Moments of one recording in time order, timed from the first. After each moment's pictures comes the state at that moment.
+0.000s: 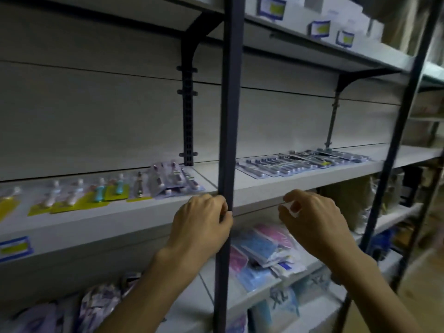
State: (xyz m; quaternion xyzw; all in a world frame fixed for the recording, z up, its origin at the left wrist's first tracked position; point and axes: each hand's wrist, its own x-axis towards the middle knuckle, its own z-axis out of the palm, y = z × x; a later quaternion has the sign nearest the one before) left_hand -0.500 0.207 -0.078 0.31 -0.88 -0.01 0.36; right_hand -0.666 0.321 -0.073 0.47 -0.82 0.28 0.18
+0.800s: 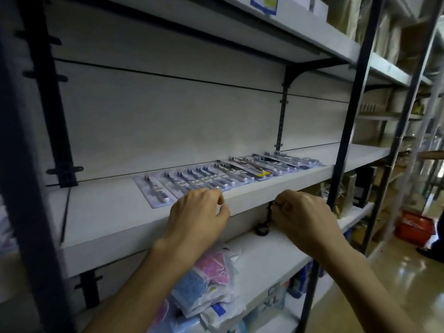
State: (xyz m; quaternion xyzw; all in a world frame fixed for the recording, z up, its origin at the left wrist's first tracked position) left_hand -0.801 0.191 -0.064 0.28 -0.90 -0.05 0.34; right_hand -0.953 0.320 -0.072 0.44 -0.84 0.26 0.19
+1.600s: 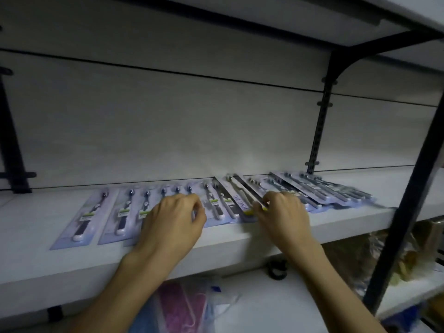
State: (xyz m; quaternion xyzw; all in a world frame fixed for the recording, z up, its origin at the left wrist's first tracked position) left_hand -0.985 0.121 -0.069 0.45 -0.81 -0.01 0.37; right_hand -1.181 0.171 -0.073 0.51 -0.79 0.28 0.19
